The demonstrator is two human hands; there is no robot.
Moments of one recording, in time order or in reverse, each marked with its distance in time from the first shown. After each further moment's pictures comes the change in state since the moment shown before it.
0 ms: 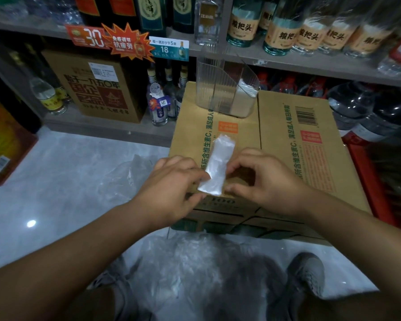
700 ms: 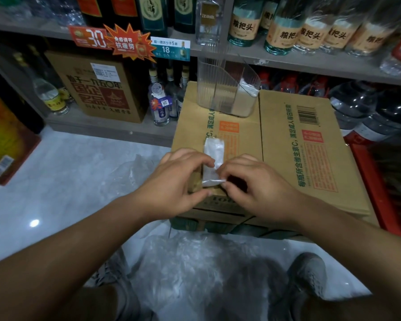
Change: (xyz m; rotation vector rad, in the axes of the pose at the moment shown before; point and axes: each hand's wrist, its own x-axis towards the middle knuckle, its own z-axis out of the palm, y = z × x) left_hand 0.008 -0.003 -0.001 -0.187 0.096 0.049; right_hand -0.001 0.000 0.018 -0.143 0.000 -0.193
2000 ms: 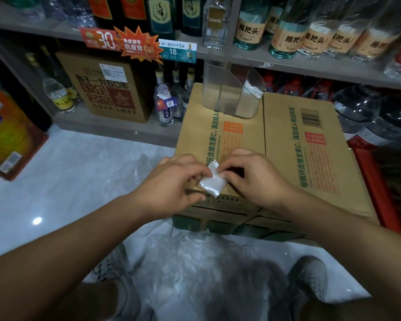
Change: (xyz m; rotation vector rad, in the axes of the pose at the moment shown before) left_hand -0.012 -0.006 -0.002 -0.003 -0.038 -0.049; right_hand 0.021 0.008 0.012 0.141 0.125 0.117
